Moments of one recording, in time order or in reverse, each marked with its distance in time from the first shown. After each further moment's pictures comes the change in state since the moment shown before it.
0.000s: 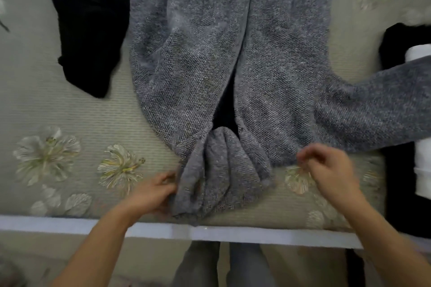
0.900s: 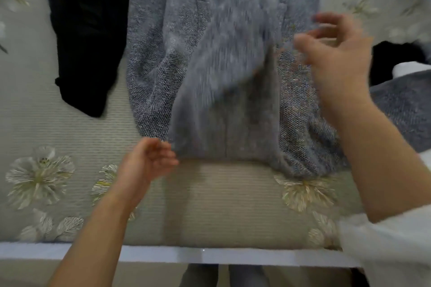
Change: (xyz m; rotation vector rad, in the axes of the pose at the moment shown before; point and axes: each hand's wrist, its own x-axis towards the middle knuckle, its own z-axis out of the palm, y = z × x) left_hand 0.015 0.076 -0.015 -0.564 0.145 0.214; right_hand 0.107 -0.133 -0.048 0.509 0.332 -0.294
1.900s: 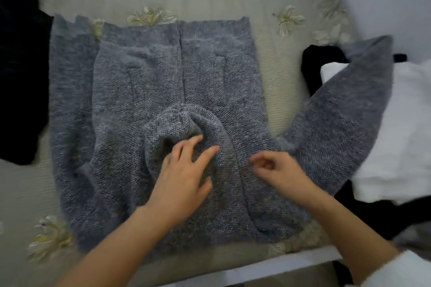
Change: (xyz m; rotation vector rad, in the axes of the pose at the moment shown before) left_hand 0.006 -0.029 0.140 1.522 -0.200 0.975; right_hand -0.083 0.137 -0.091 -0.307 -0.531 0.419
